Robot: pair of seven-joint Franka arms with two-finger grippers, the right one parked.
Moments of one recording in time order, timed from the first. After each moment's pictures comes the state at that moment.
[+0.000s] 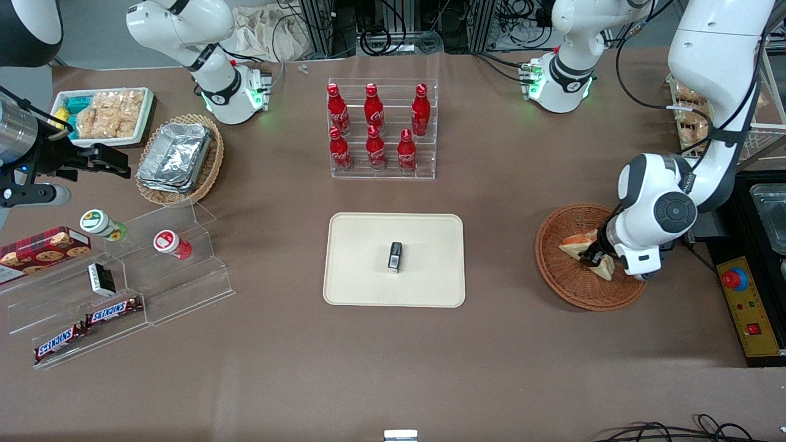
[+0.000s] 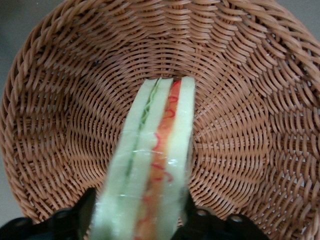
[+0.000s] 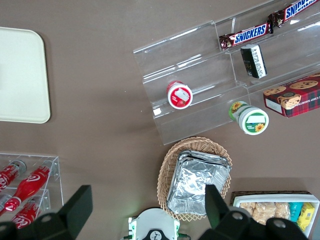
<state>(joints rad) 0.25 0.37 -0.31 -2.11 0.21 2.34 -1.15</state>
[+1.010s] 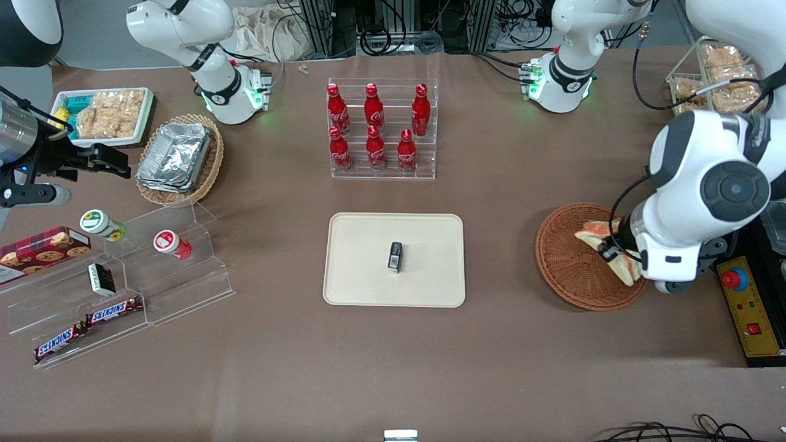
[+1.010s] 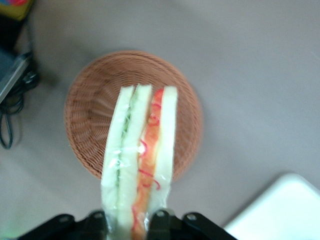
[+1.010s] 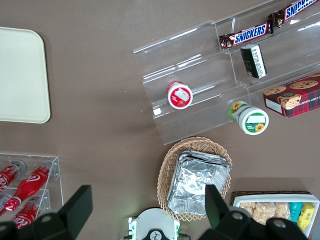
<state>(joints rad) 0.23 0.33 -0.54 -1.52 0.23 1.69 -0.87</state>
